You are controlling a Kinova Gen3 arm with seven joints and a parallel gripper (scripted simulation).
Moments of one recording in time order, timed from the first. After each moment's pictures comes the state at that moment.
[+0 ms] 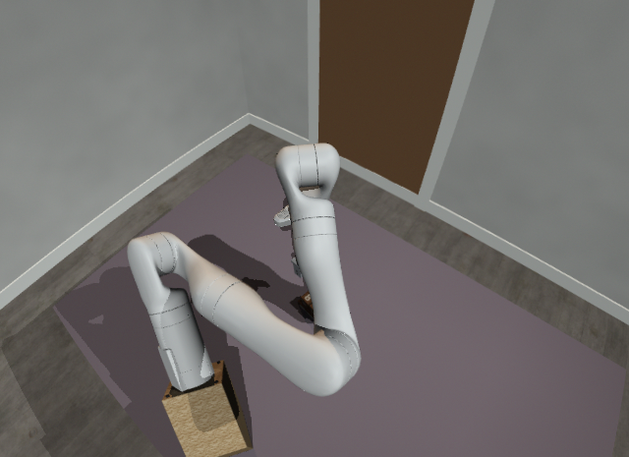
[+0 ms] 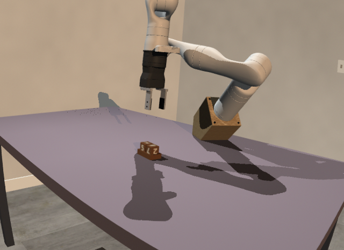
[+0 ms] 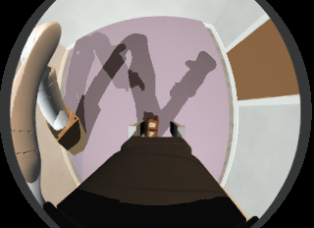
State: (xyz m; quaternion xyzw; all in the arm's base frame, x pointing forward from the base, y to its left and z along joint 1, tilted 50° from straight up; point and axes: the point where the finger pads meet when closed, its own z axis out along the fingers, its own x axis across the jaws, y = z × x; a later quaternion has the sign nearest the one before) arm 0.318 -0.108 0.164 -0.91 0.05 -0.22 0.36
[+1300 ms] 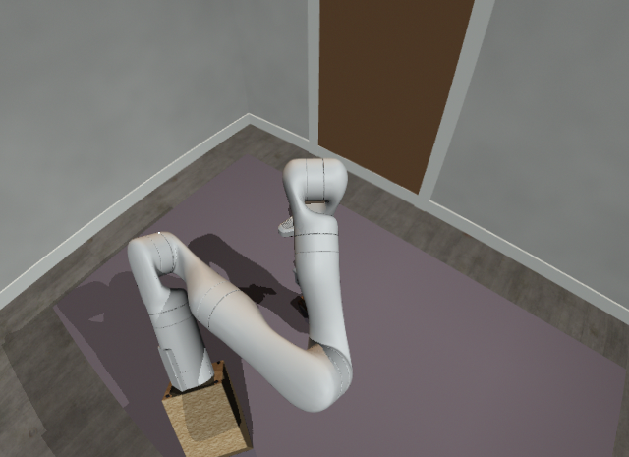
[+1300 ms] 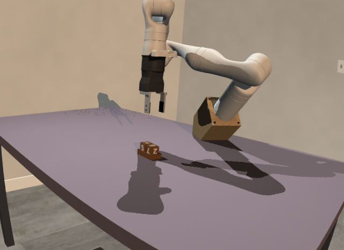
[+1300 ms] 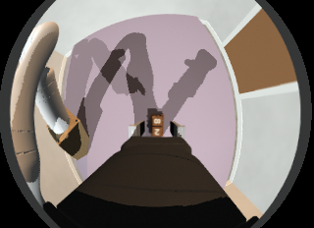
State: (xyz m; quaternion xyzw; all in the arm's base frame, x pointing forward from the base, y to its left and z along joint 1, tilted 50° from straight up) arm 0.313 -0.108 0.139 -0.90 0.08 -0.20 0.38
